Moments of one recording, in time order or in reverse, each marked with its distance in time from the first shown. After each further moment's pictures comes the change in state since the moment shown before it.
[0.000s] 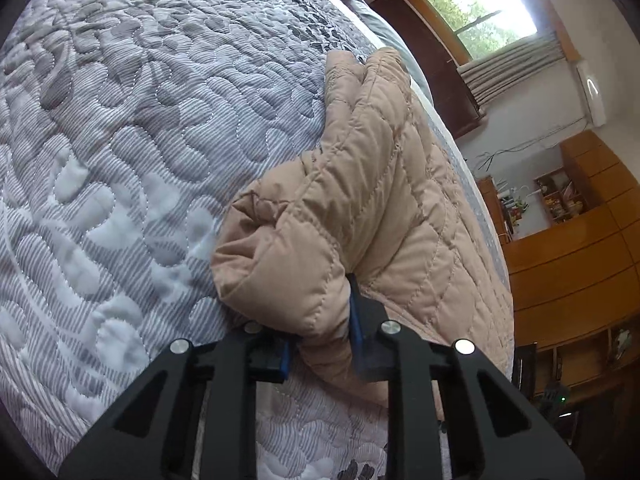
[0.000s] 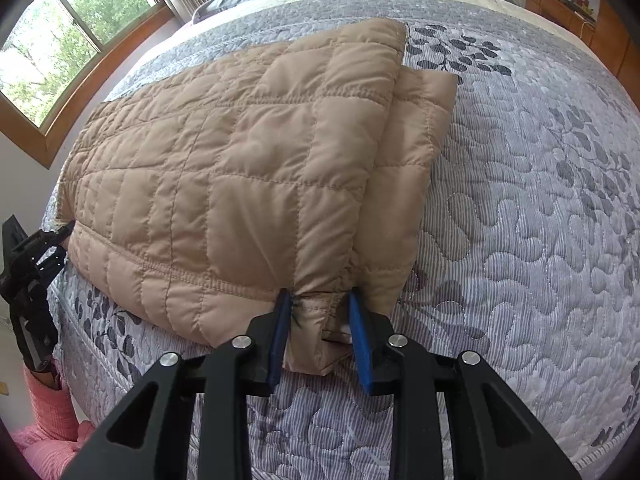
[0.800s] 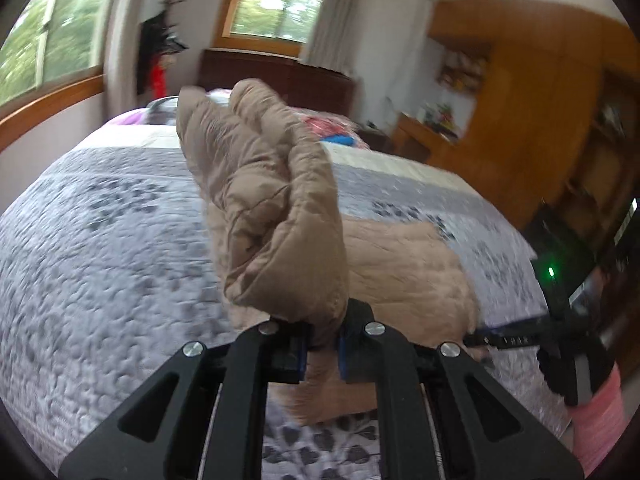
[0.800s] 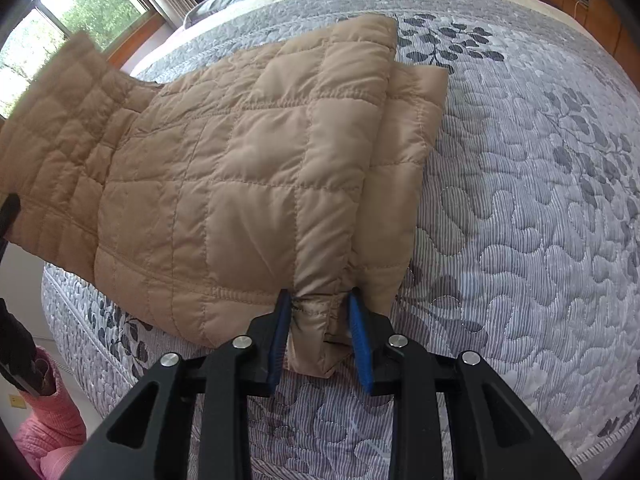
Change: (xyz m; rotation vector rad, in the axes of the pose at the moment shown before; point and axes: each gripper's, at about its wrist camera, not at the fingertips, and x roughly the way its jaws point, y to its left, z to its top) left arm -0.039 -0.216 -0.092 0.797 -0.139 -0.030; right arm -0.003 -0.008 0.007 0.053 0.030 0.039
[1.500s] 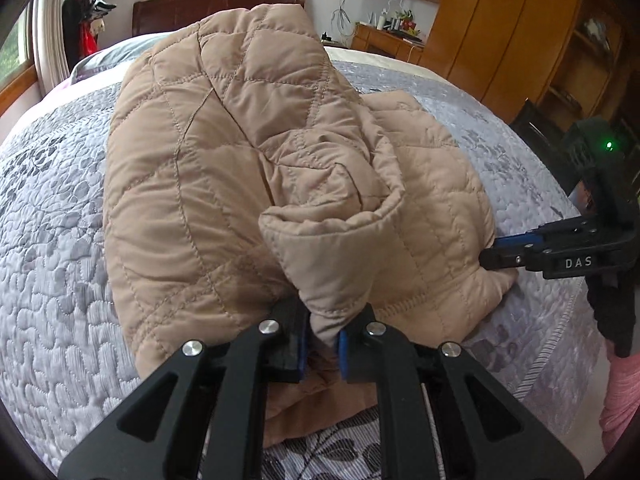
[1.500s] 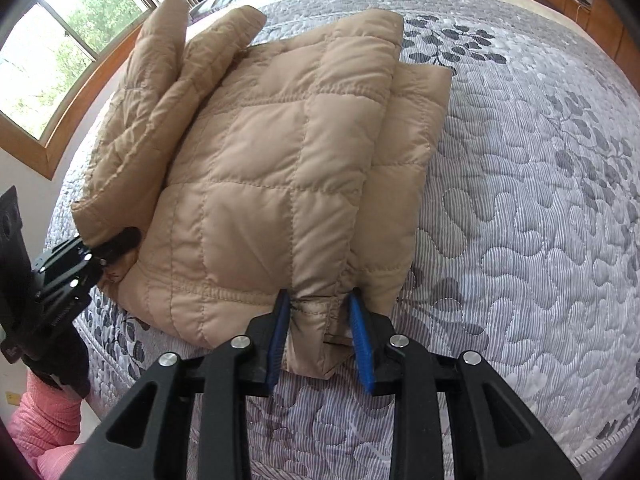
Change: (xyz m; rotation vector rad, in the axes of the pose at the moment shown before) left arm 0.117 -0.032 -0.054 0.145 0.298 -0.088; right arm 0.003 0.003 -0.001 -0.011 -0.005 -0.015
